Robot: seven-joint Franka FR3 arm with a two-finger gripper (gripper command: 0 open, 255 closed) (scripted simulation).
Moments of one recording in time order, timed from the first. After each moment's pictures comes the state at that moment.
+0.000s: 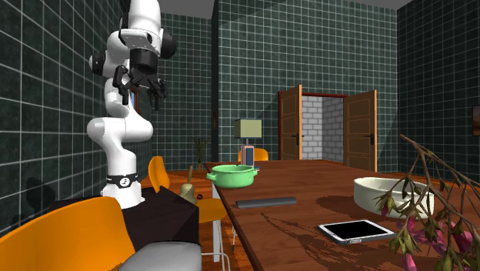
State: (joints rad) arm 0.05 -0.58 -0.04 -2.35 -0.07 1.84 -0.20
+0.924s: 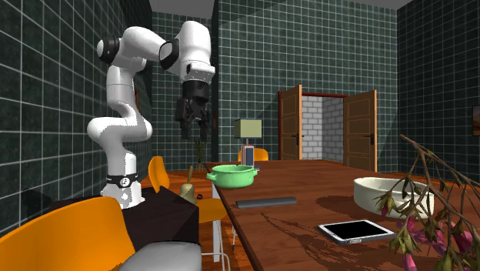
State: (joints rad) arm 0.18 -0.14 0.05 -2.19 -0.06 2.11 -0.30
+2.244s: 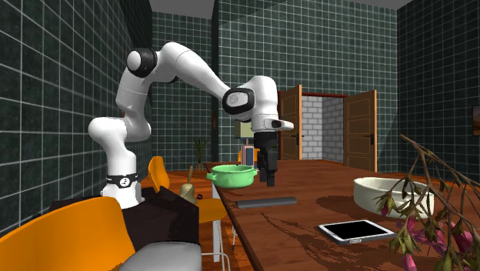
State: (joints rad) arm 0.35 0.46 0.17 -1.77 -0.18 2.26 -0.40
